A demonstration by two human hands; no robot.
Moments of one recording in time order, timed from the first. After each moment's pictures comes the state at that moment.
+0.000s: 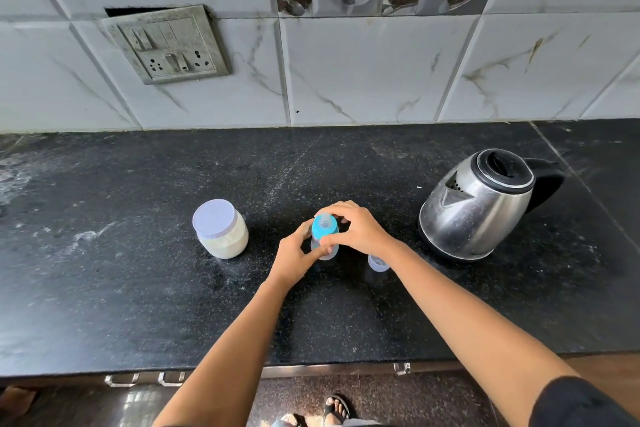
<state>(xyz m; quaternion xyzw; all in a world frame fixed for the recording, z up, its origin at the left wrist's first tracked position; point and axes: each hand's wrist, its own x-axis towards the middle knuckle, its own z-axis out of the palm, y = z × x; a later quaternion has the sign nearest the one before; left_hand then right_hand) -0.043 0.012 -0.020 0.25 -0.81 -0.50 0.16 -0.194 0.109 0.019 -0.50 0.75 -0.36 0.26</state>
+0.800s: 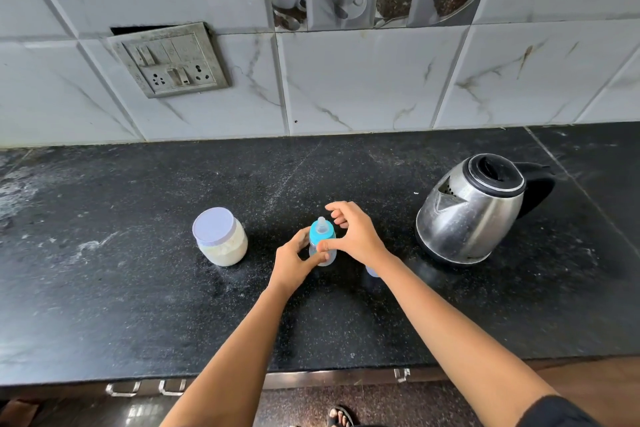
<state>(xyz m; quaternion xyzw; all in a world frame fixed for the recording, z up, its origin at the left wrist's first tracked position) -0.044 0.019 -0.019 0.27 -0.79 -0.52 0.17 -0.183 0.115 0.016 -0.44 0.76 -0.43 0.20</state>
